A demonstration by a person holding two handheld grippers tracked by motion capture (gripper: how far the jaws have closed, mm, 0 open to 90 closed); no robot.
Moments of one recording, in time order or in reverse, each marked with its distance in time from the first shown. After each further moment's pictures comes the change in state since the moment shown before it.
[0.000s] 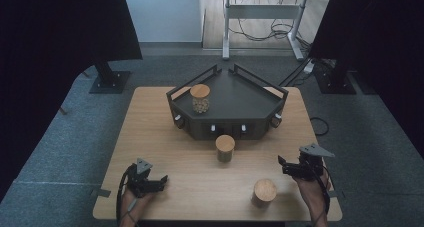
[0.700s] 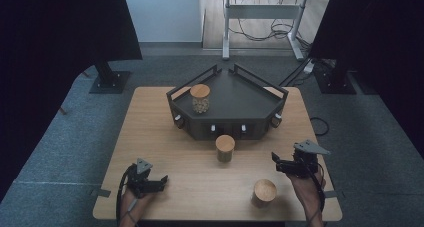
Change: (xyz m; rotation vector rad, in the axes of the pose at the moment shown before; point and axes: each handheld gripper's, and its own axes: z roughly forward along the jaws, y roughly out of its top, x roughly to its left) left arm 0.000 0.000 0.000 0.002 -0.001 0.001; right arm 0.023 0.021 -0.006 -0.044 0.023 -0.005
